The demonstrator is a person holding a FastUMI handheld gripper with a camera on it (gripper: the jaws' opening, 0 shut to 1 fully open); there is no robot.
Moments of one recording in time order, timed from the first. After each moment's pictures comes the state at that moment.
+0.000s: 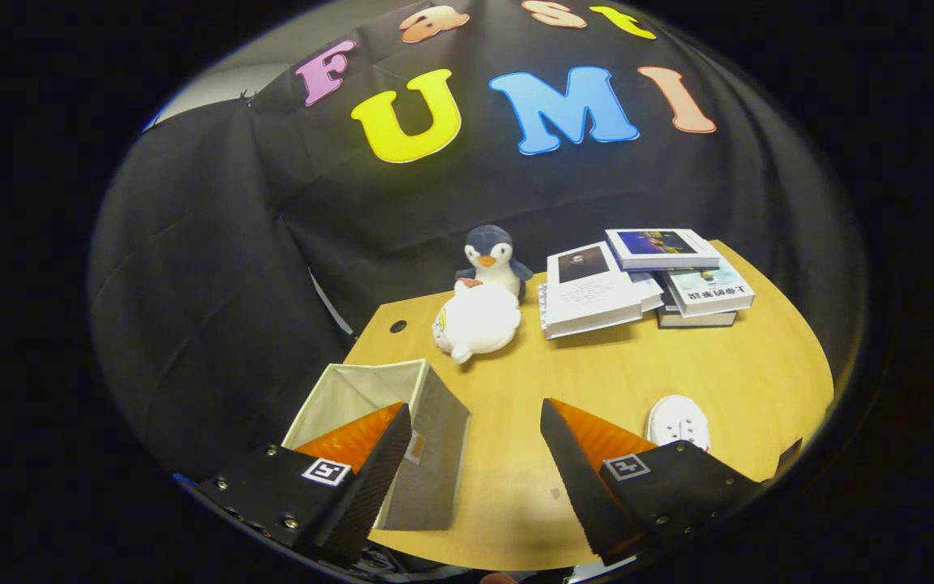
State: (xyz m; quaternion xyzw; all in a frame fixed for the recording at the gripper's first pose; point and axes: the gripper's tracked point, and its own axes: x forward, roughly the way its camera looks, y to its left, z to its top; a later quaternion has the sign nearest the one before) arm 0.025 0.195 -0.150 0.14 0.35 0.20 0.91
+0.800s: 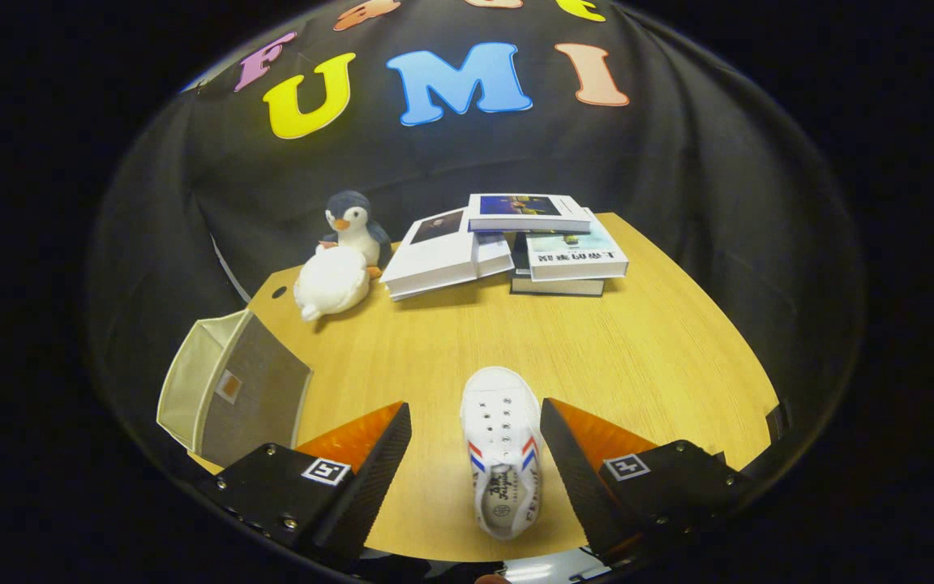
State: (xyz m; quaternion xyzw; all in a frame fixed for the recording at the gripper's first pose) arm 0.020 0.013 -0.260 0.07 0.42 0.08 0.90
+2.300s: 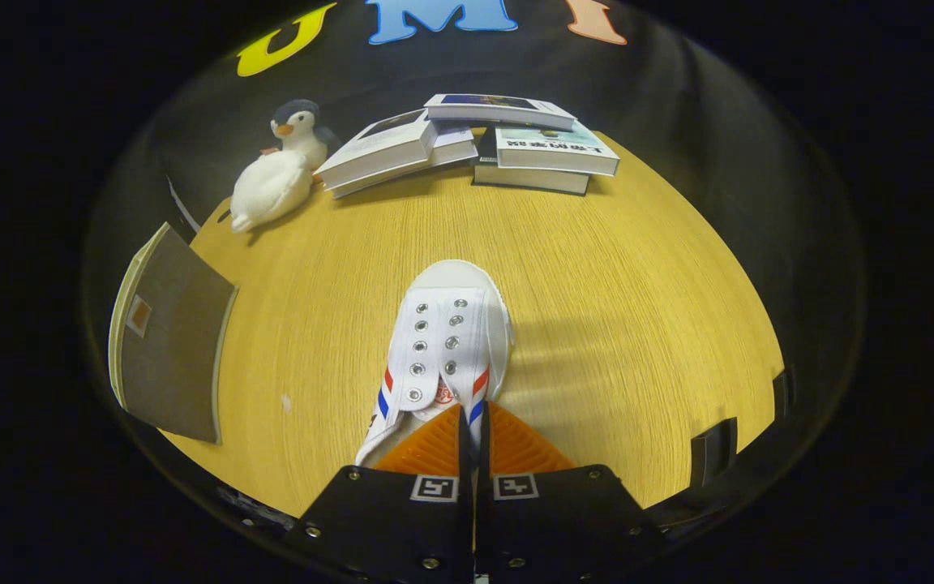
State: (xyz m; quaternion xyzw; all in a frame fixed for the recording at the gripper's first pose) arm -0.009 0.003 -0.340 0.04 0.54 0.06 0.84
